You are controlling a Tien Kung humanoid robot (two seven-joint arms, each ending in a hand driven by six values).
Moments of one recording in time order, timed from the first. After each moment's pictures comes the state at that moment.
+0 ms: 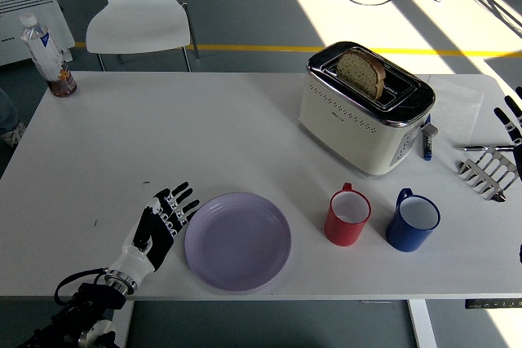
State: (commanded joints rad) left arm -0.13 0.12 -0.98 -1.00 0.67 -0.14 -0.36; right arm 0.11 -0.19 1.62 1.37 -0.52 -0.05 0.10
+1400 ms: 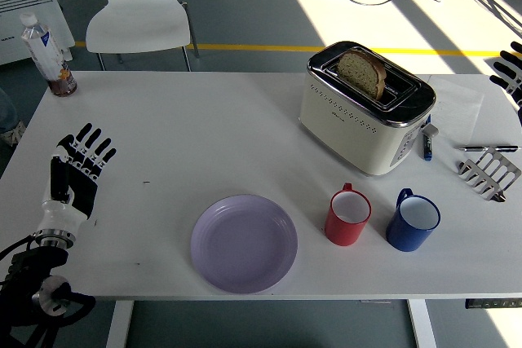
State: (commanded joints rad) left arm -0.07 0.05 -1.55 -1.19 0.74 -0.08 -0.28; right arm 0.37 -0.40 1.39 1.32 -0.94 -0.20 0.03
